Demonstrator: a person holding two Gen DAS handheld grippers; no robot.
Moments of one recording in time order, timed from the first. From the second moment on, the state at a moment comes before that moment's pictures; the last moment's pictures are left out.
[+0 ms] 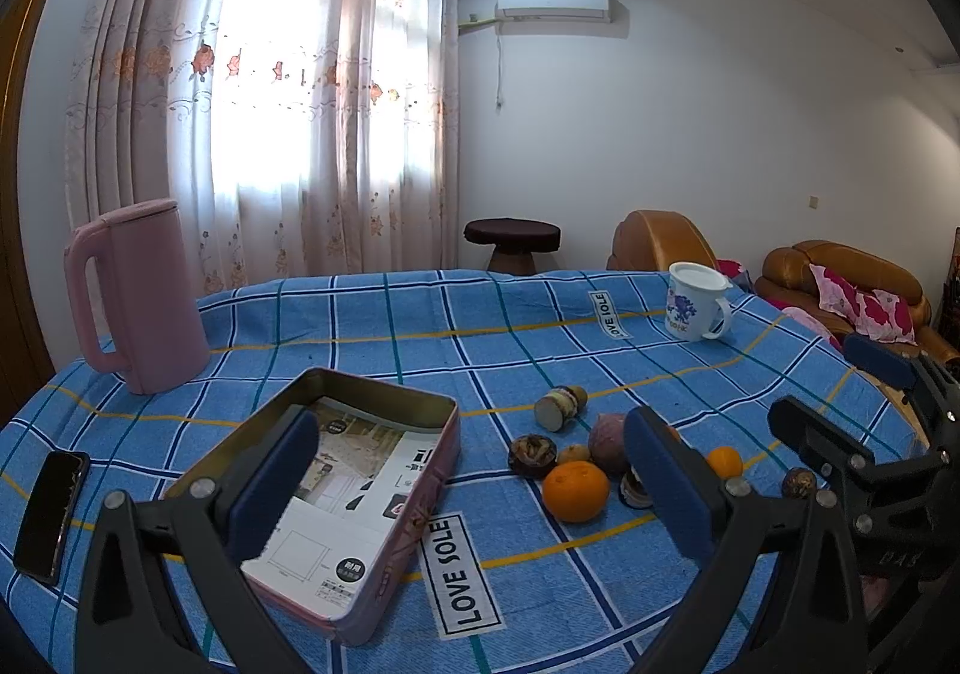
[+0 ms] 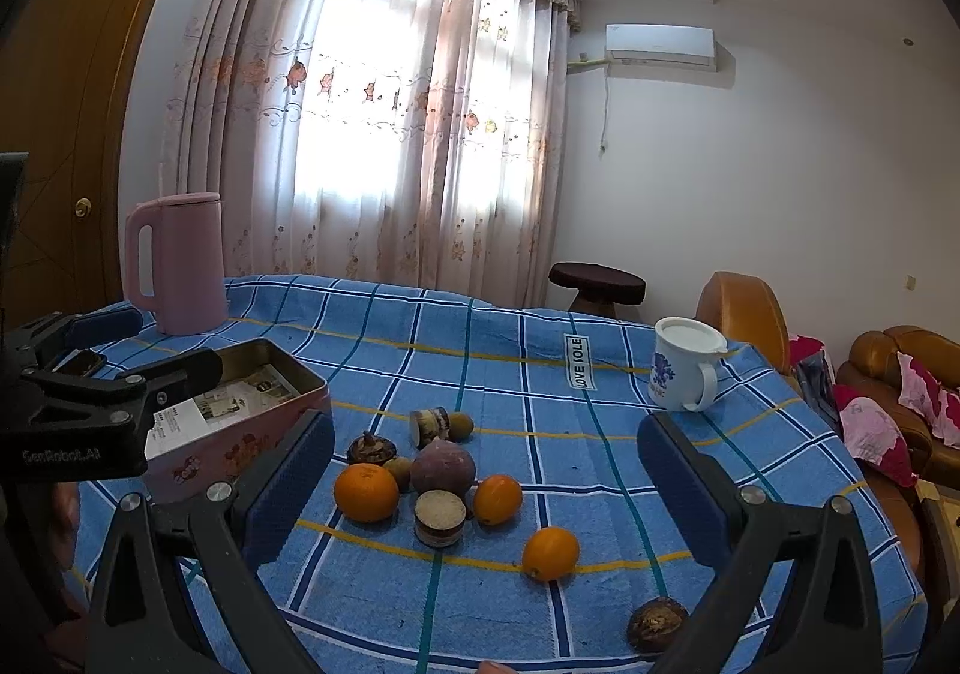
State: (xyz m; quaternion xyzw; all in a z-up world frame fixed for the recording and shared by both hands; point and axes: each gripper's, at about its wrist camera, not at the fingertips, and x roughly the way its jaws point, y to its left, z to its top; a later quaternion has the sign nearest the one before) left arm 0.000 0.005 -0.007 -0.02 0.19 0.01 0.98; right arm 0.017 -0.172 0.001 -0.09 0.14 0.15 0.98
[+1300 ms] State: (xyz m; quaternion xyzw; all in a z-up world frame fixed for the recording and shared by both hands) left arm 0.001 -0.002 -0.015 -0.02 0.19 0.01 0.98; right arm 0.019 -0.174 -0.006 -0.09 0.15 0.15 0.97
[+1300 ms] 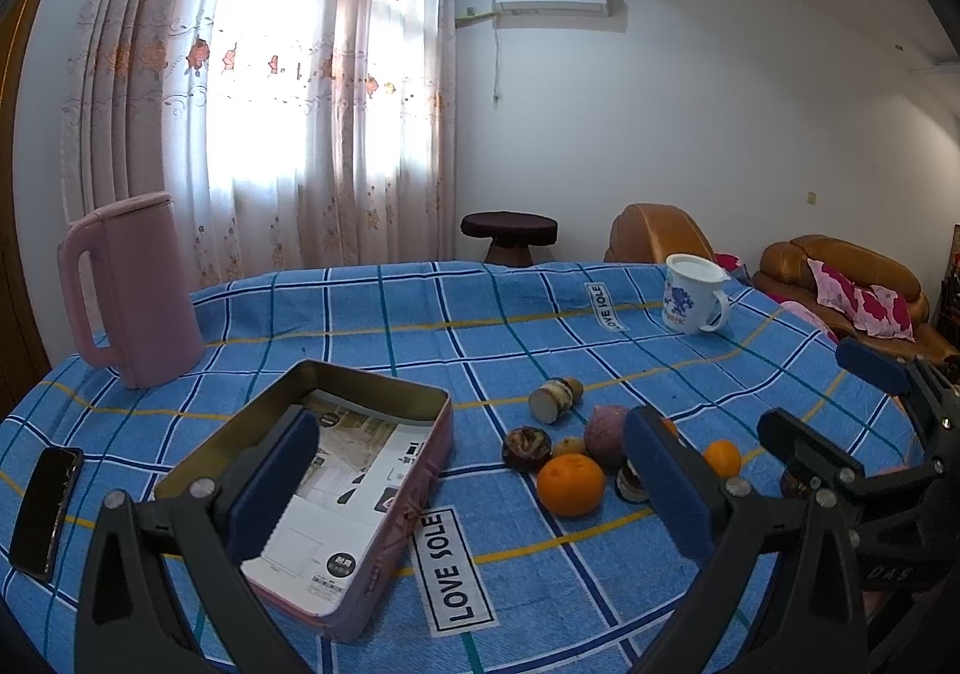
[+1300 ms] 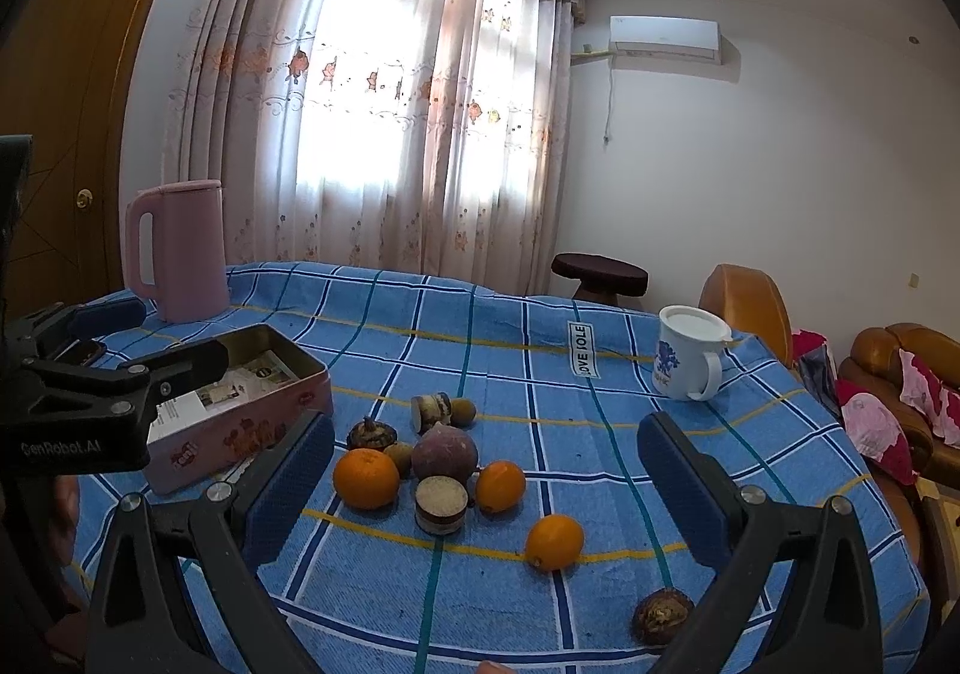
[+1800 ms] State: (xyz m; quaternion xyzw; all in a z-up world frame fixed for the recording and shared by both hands) left arm 0.006 -0.010 -0.022 -0.02 0.21 0.00 0.98; right arm 0.023 -0.185 -0.015 -0.08 0.16 0.14 0.97
